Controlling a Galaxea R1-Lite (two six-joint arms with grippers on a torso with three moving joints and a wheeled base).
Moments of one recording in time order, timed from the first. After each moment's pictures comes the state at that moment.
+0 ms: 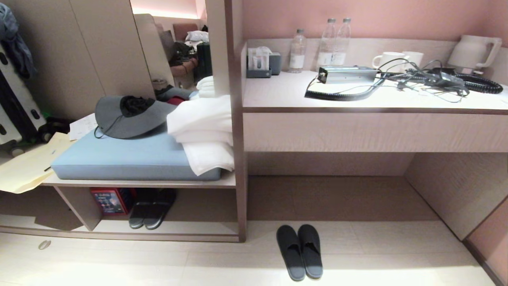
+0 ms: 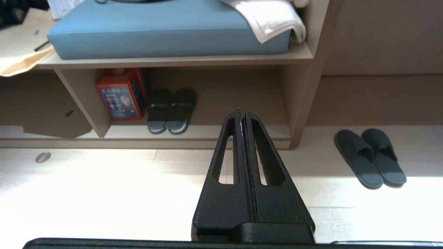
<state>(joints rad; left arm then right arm) 0.00 0.00 0.00 0.01 0.00 0.01 0.00 0.00 0.00 0.00 -0.02 0.01</state>
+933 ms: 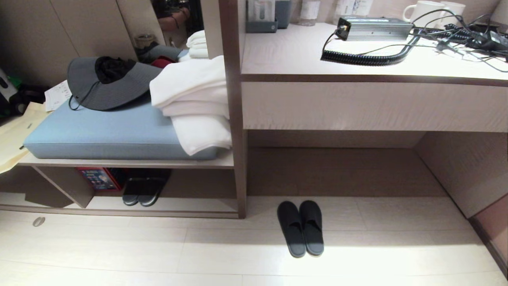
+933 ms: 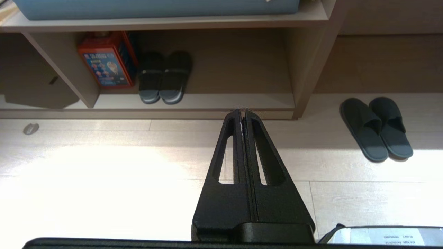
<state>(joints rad) 0.00 0.00 0.00 0.00 0.00 0.01 0.00 0.00 0.00 0.00 -0.02 0.00</state>
